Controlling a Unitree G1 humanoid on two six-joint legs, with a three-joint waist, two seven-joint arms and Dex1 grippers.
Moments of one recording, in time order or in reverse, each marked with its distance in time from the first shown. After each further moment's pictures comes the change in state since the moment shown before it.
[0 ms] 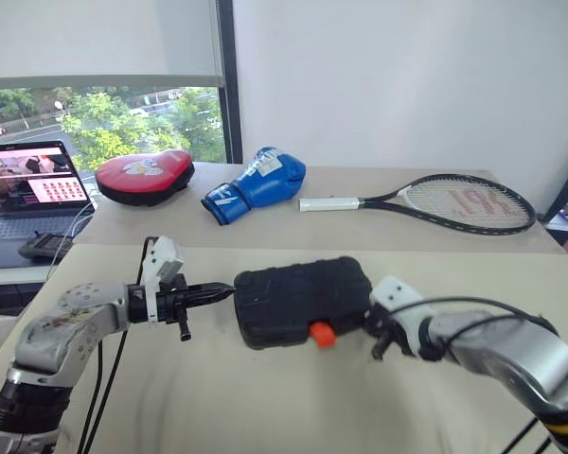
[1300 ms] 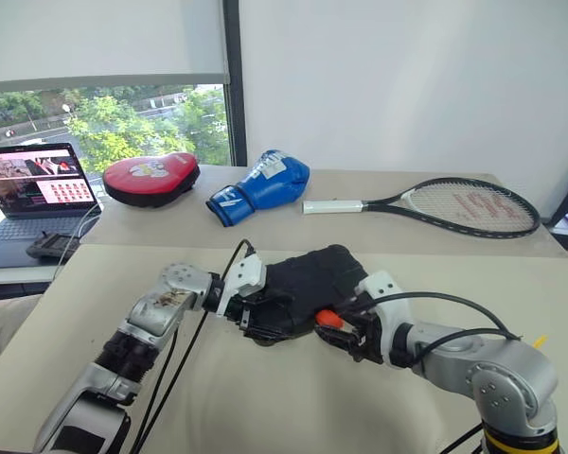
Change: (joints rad) left arm -0.291 -0.221 -0.410 0.357 0.365 -0.368 -0.304; right arm 0.146 0.440 -0.356 -0.242 0.227 0.261 -0.144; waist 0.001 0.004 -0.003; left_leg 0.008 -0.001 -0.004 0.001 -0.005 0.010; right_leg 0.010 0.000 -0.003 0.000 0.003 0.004
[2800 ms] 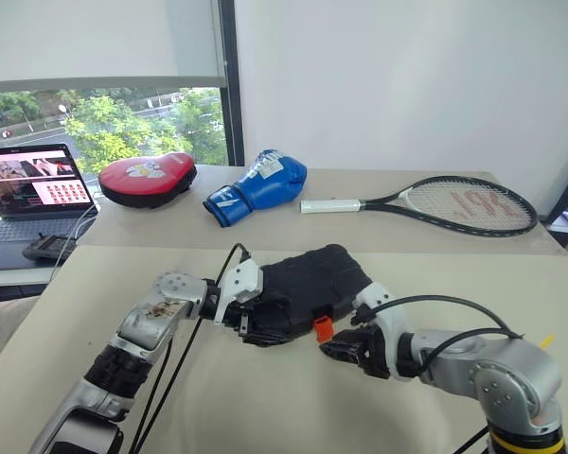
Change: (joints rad) left arm 0.075 0.013 0.038 -0.121 0.006 0.069 0.065; right arm 0.017 0.016 0.003 0.002 -0.039 0.091 0.120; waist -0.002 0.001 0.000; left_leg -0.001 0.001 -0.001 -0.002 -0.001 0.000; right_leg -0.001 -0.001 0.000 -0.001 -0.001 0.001
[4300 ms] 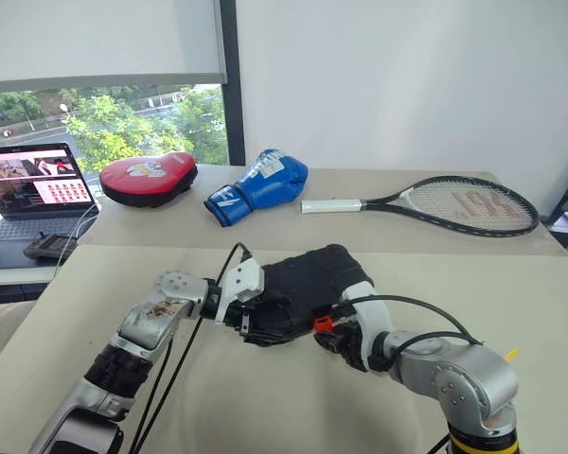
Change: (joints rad) left arm -0.003 0.001 -0.002 -0.016 0.000 0.016 0.007; right arm -0.014 0.135 0.089 0.034 -0.228 -0.005 -0.095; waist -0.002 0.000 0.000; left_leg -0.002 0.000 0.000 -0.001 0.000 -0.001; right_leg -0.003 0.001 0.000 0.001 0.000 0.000
